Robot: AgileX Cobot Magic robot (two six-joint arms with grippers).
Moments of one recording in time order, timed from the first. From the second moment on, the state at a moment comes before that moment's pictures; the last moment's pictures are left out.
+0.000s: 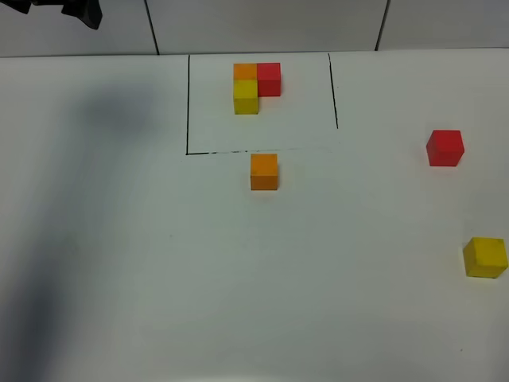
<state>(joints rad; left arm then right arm) -0.12 2.01 -2.10 -0.01 1.19 0.17 -0.05 0.05 -0.50 0.09 1.06 -0.07</state>
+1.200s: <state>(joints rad) -0.15 0.80 -0.83 0.09 0.80 -0.01 -0.05 0.05 -0.50 0.08 1.06 -0.05</state>
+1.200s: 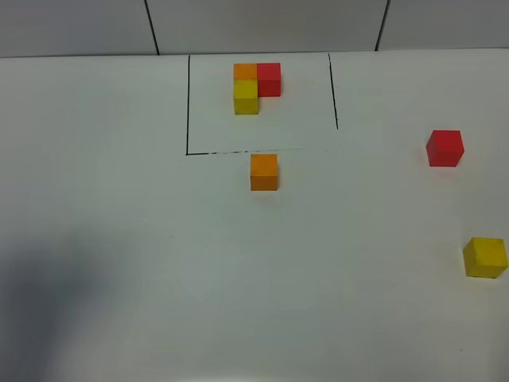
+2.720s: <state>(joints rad) -0.15 0.00 -0.50 -0.08 1.03 0.04 -0.05 0.05 -0.50 0.08 1.06 -0.04</state>
